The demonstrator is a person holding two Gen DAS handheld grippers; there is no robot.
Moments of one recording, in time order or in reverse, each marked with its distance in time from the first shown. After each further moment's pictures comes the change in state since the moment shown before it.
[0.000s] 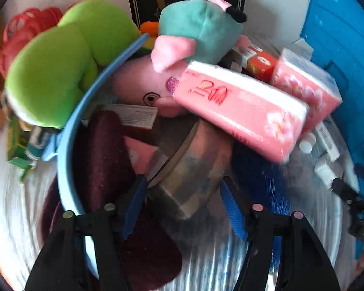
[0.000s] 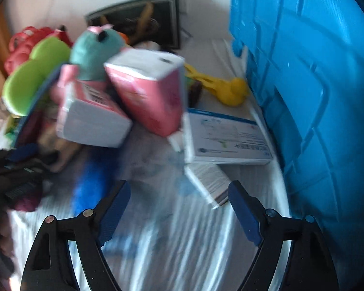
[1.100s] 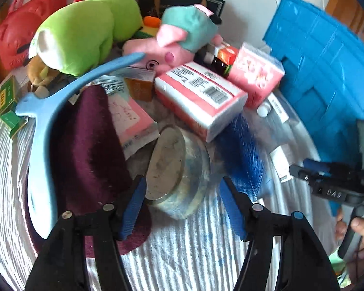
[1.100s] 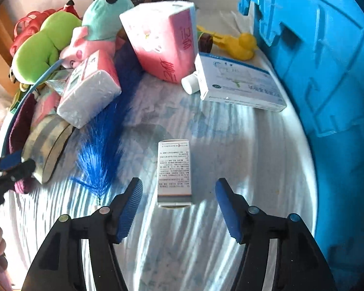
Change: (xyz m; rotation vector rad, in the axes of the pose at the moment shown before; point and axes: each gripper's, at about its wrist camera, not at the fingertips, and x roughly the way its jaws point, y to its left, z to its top) left arm -0.084 0.043 -0.111 -0.034 -0.028 -0.227; right arm -0.016 0.003 -0.072 0.009 0.115 0.097
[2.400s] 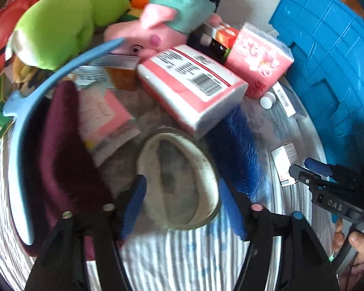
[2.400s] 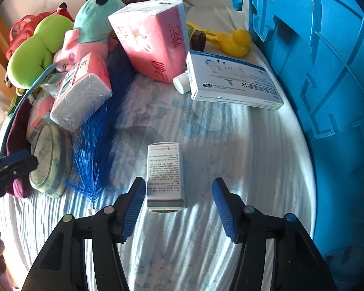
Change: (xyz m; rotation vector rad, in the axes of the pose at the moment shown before) left arm 0.050 -0.034 0.018 0.004 0.127 0.055; right arm 0.017 -0.005 0.001 0.018 0.024 0.000
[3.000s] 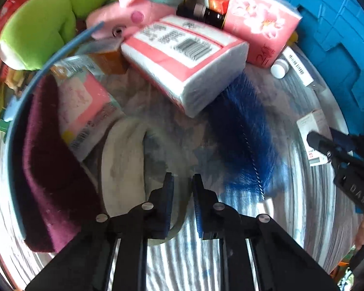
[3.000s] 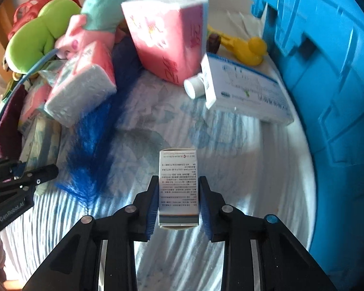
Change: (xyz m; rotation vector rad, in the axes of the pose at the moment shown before) left arm 0.013 -0.025 -0.003 0.064 0.076 0.126; right arm -0.001 0.023 0.012 -0.099 -0.035 -0.050
